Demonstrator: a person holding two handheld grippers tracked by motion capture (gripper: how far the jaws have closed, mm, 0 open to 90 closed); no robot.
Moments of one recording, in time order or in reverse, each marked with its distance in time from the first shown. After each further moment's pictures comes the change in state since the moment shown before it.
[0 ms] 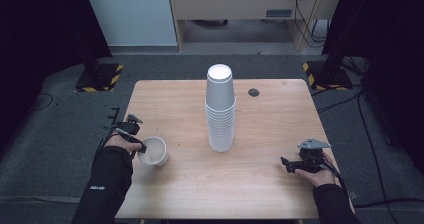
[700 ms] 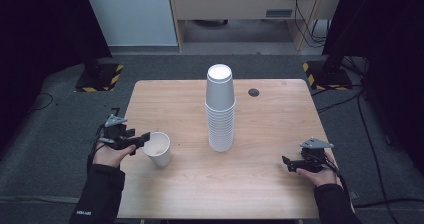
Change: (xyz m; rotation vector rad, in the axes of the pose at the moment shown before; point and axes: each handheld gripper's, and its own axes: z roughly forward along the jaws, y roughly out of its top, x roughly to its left) left arm 0.008 -0.036 -0.029 -0.587 -0.057 0.020; right arm -0.004 0.000 -0.003 -0.014 -0.013 0.016
